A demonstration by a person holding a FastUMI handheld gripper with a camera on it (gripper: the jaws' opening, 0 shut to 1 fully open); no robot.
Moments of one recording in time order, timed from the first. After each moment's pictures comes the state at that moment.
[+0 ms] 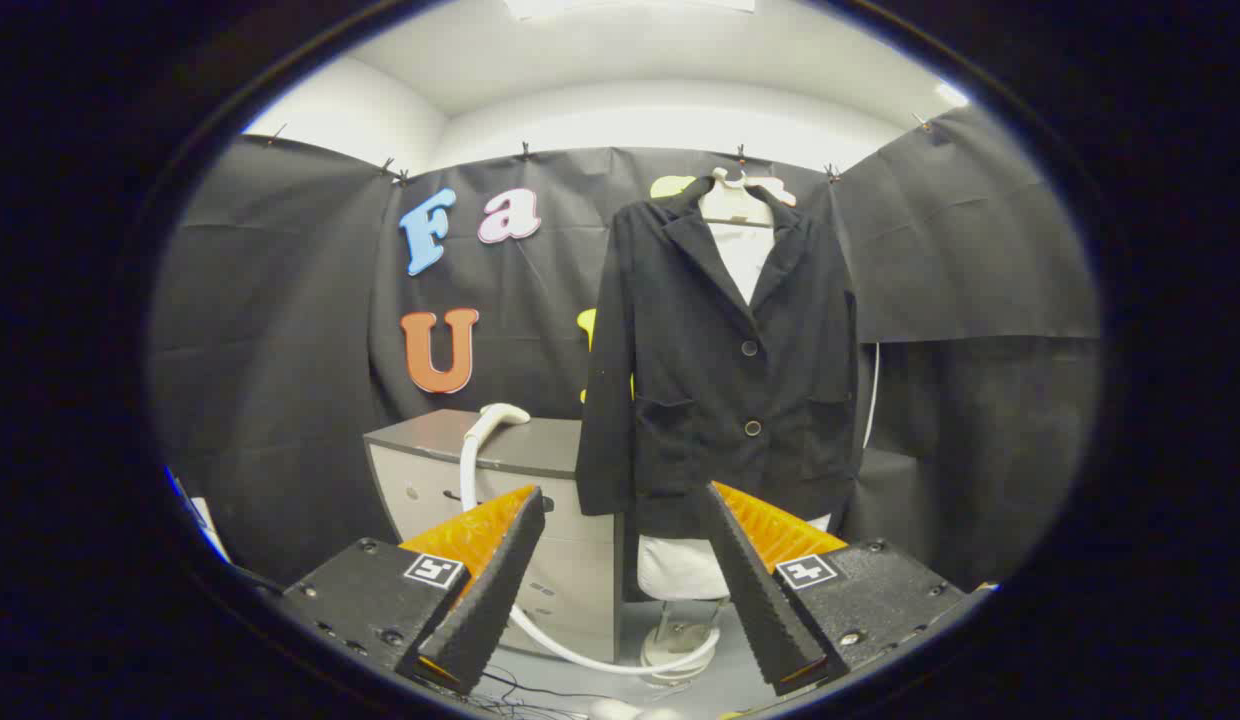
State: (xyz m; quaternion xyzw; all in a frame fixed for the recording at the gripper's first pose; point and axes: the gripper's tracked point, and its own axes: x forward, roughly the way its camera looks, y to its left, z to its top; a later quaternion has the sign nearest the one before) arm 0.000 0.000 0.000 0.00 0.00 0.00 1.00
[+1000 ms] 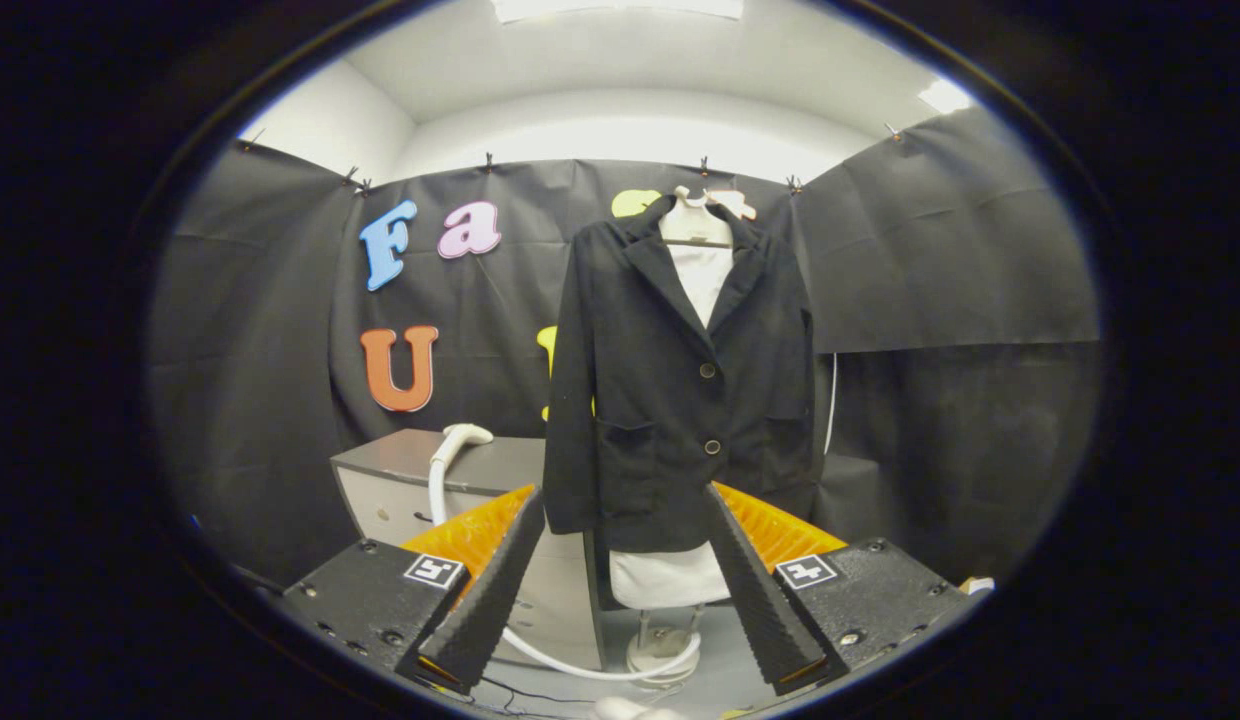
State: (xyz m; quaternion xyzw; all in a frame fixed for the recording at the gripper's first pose) arm -0.003 -0.010 0.024 0.01 -0.01 -0.06 1.00
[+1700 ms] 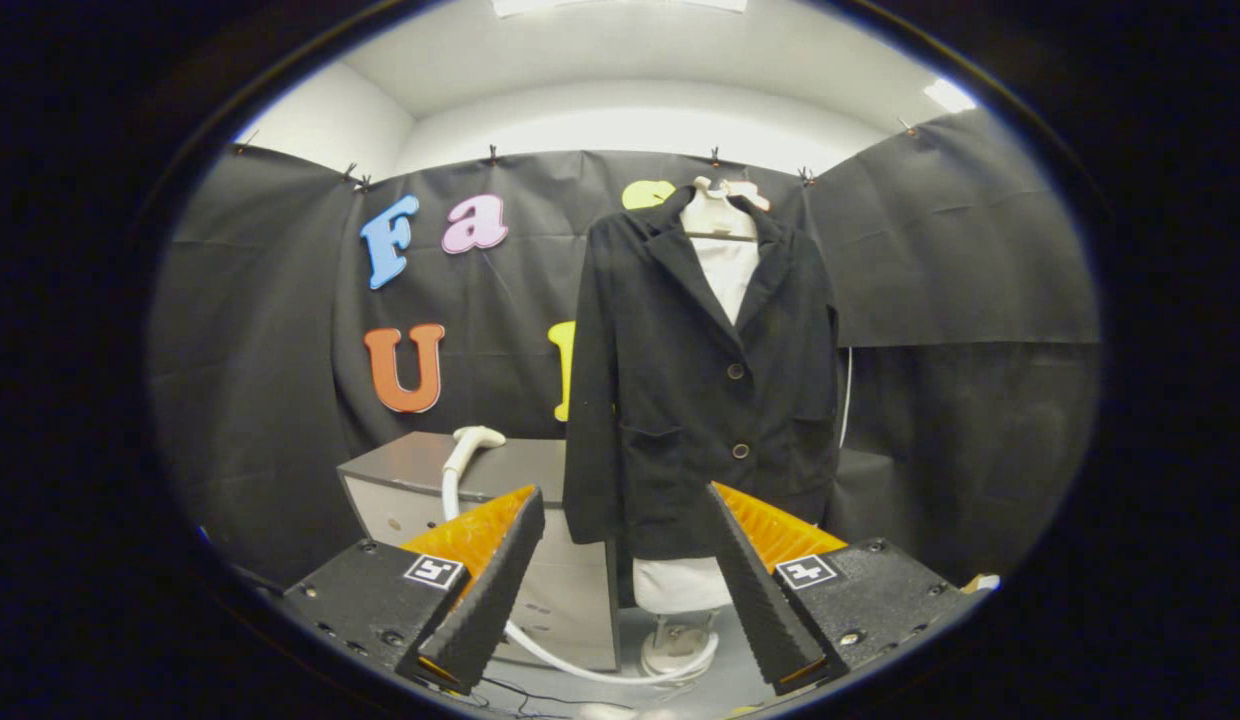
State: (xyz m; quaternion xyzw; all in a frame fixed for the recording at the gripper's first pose) arm 0.039 0.022 0.043 0.02 0.00 -0.05 1.00
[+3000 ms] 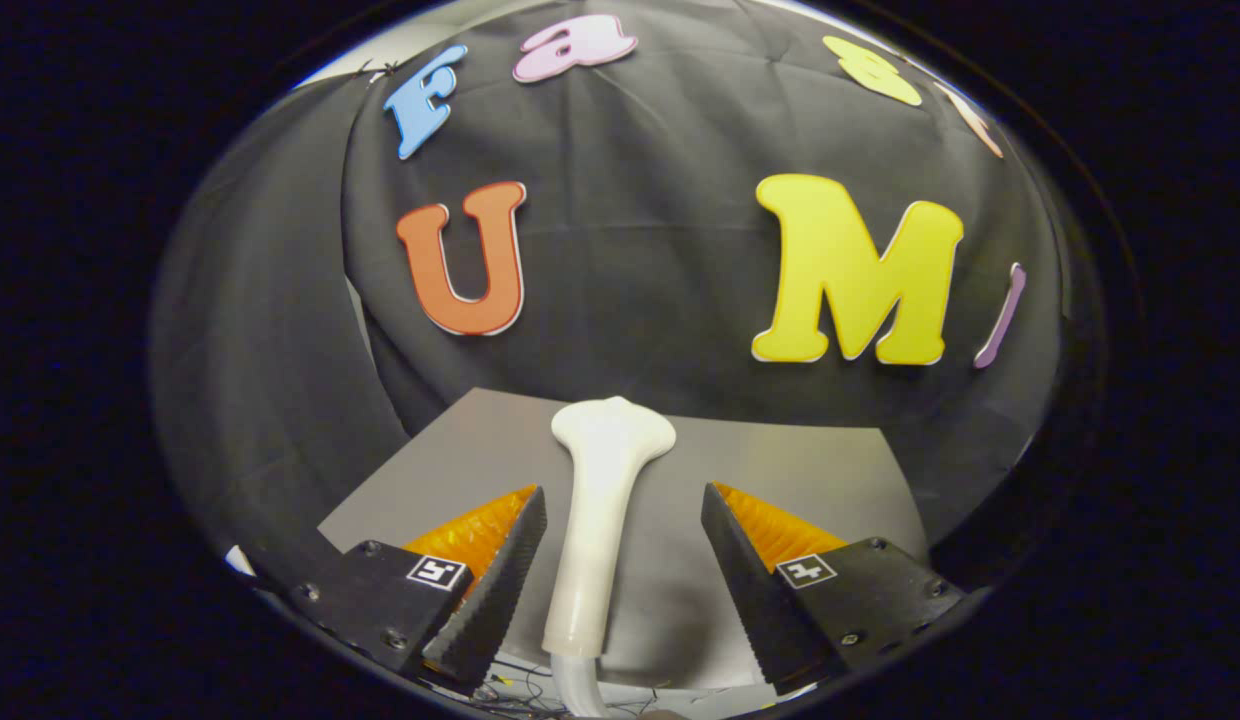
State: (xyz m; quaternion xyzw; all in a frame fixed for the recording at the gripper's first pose) arm 0.438 0.266 -0.009 -0.01 0.23 0.11 0.97
